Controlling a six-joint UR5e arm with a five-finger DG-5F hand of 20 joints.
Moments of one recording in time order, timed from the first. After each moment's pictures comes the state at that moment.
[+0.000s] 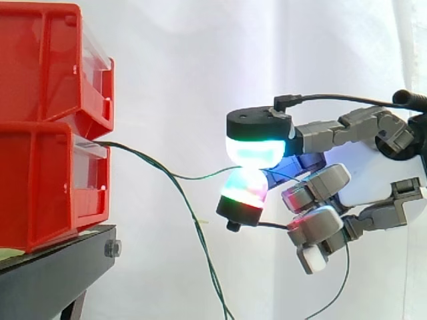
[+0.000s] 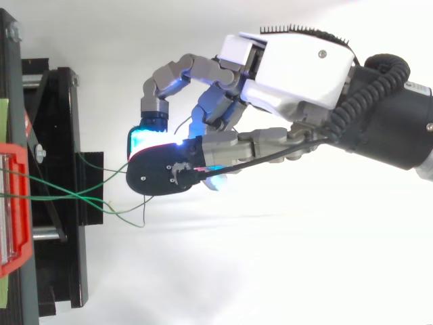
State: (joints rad) arm 0.18 -2.28 -1.07 -3.17 -1.07 -0.01
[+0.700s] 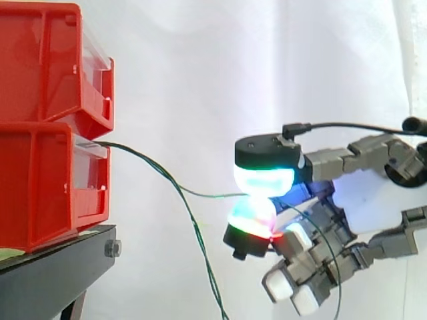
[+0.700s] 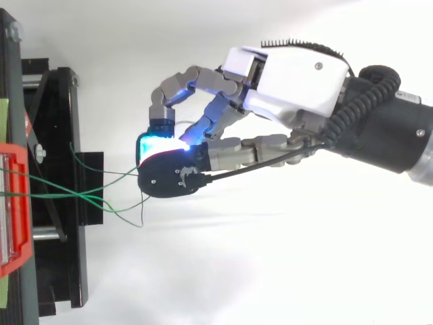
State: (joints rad) arm 0.19 -2.28 -1.13 -3.11 -1.08 0.01
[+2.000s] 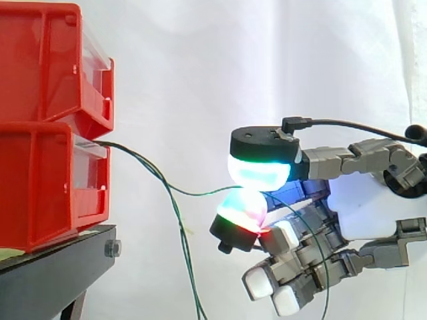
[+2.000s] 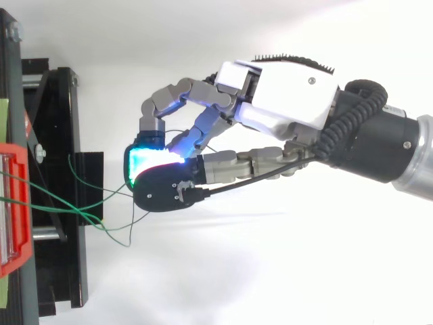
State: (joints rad) arm 0.20 -2.28 -1.20 -2.94 -1.07 0.00
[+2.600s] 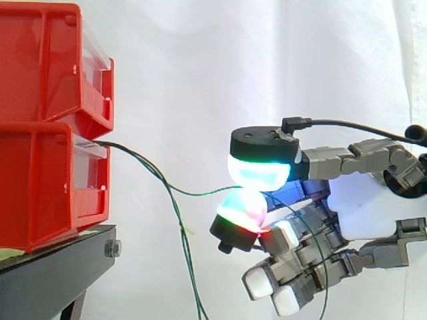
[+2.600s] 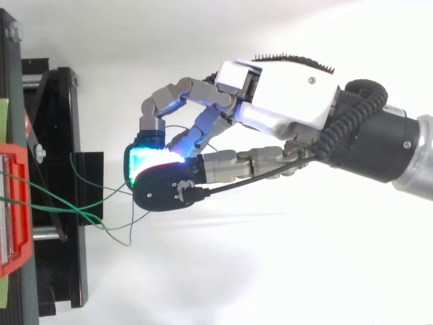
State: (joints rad) arm 0.20 -2.28 -1.20 -2.94 -1.07 0.00
